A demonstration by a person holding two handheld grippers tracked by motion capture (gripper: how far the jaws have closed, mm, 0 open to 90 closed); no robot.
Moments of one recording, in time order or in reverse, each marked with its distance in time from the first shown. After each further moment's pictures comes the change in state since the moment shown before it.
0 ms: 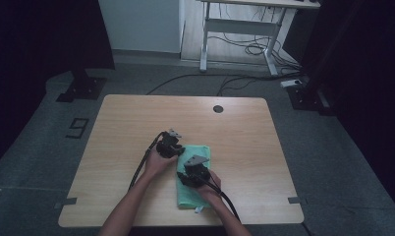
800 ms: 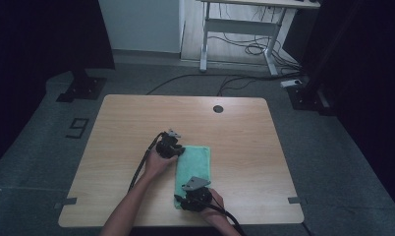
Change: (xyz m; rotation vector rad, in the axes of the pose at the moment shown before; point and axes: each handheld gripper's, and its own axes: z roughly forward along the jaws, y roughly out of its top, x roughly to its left) left arm 0.000 -0.002 0.000 -0.016 -0.006 -0.024; right arm 0.046 -0.037 -0.038 -0.004 0.100 -0.104
